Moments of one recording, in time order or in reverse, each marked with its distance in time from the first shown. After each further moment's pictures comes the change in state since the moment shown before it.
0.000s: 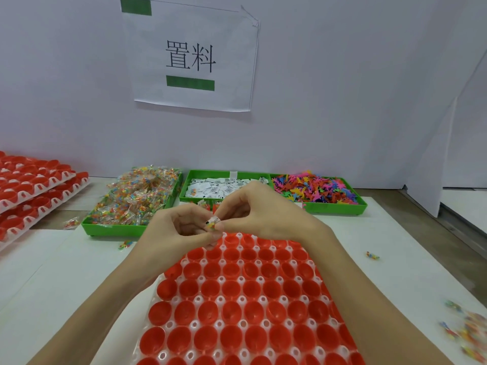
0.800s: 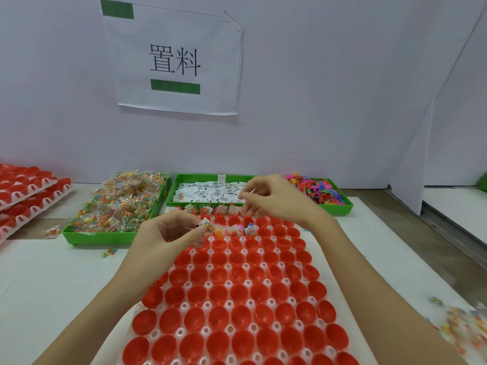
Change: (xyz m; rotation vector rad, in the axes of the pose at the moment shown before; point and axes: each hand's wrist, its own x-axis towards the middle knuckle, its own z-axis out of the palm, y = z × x) left_hand -0.001 -0.008 0.012 -0.029 0.080 0.028; right_hand -0.001 0.053 -0.034 0.124 0.200 0.249
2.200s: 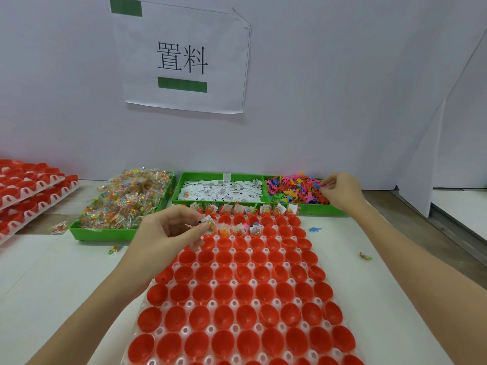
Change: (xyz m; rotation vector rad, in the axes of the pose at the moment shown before) left_hand 0.005 -0.004 -0.010 0.021 -0.020 0.039; right_hand 0.034 0.135 -0.093 -0.461 0.555 0.325
